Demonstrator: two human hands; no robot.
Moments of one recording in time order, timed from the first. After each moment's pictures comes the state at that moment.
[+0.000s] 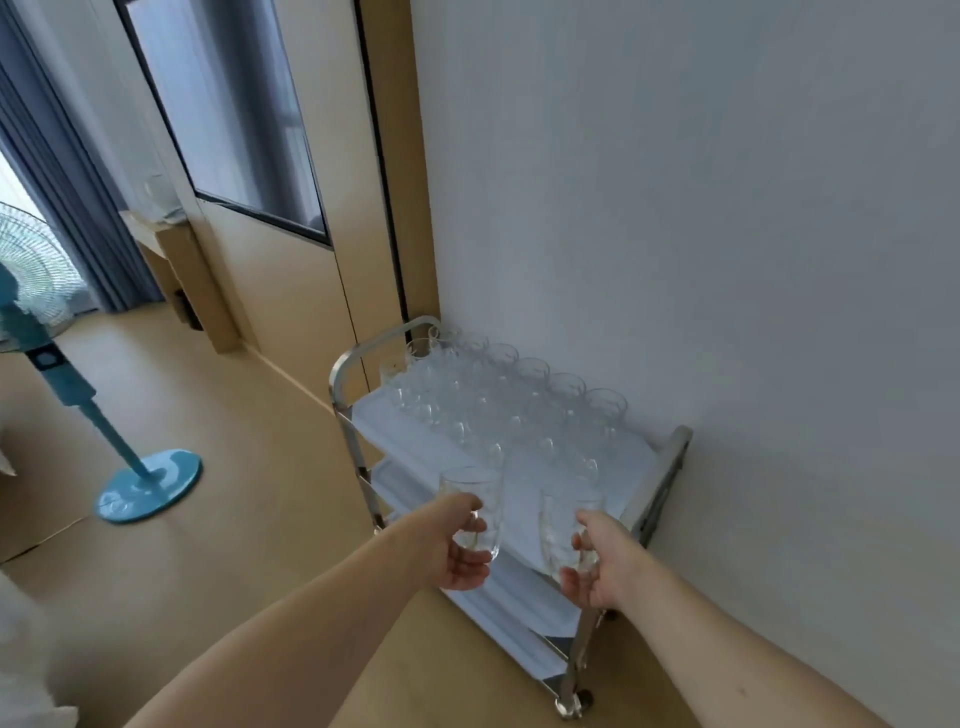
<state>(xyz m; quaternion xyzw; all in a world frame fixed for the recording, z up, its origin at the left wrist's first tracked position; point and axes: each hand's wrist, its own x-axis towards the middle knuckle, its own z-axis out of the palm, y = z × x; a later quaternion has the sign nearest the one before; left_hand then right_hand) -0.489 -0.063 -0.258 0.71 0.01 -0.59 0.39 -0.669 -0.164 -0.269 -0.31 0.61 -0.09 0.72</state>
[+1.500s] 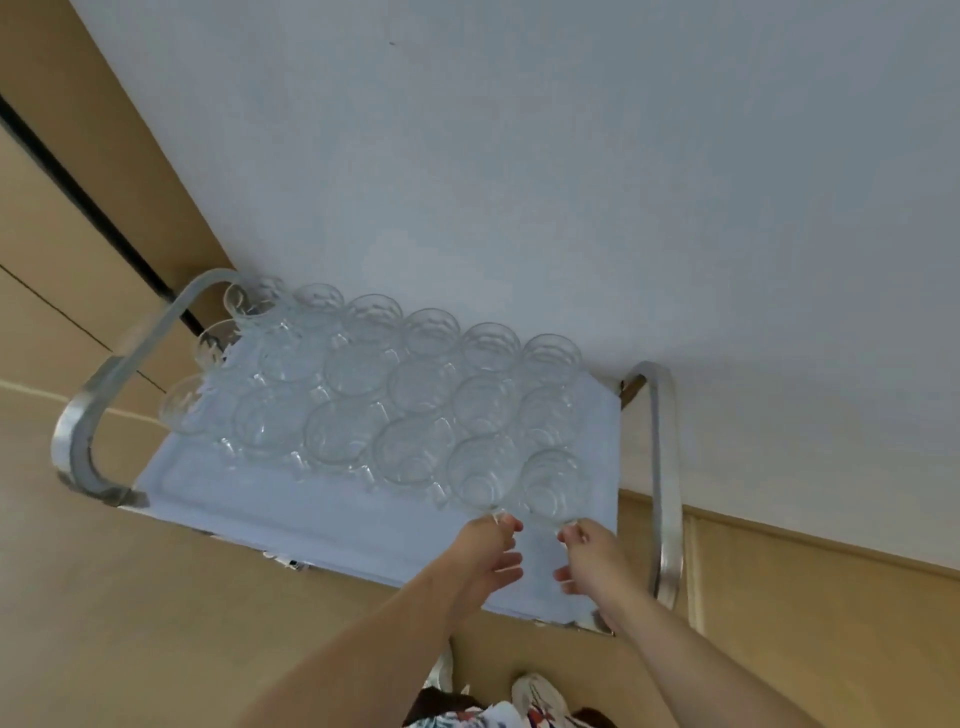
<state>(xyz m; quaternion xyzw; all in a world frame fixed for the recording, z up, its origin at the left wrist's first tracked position) -0.412 -0.275 -0.410 0.63 -0.08 -0.72 0.28 -0.569 -0.285 -0.400 -0.40 0.74 -0.11 0.52</state>
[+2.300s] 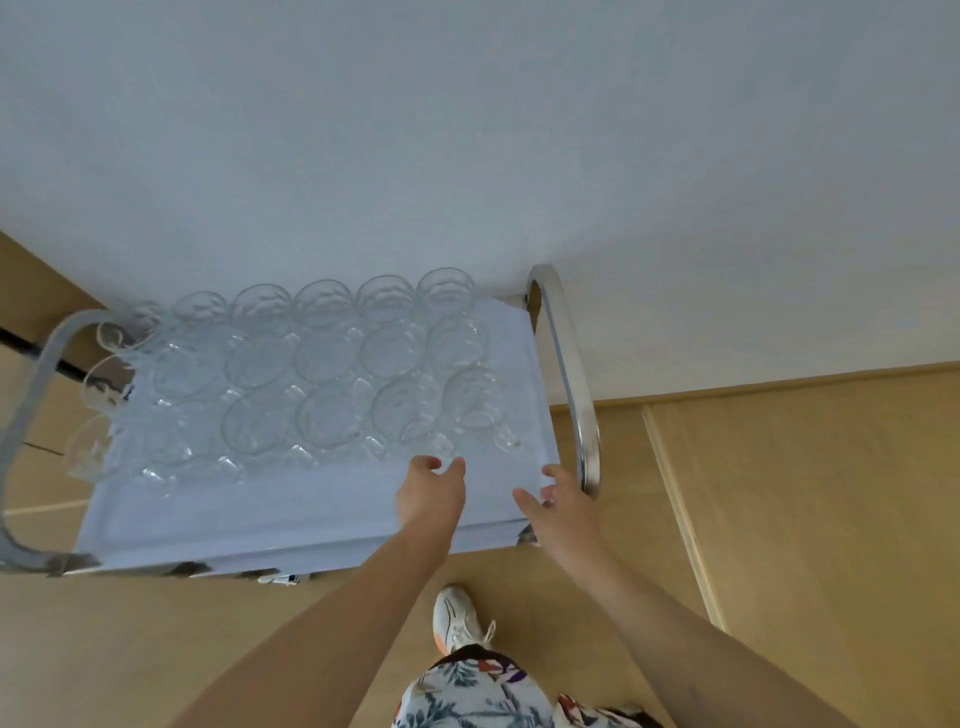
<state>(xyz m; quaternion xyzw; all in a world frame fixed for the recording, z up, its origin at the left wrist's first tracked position) -0.430 -0.236 -0.392 0.79 -0.34 -0.46 0.21 -0.588 -0.187 -0.415 -0.39 0.75 -0.23 0.48</state>
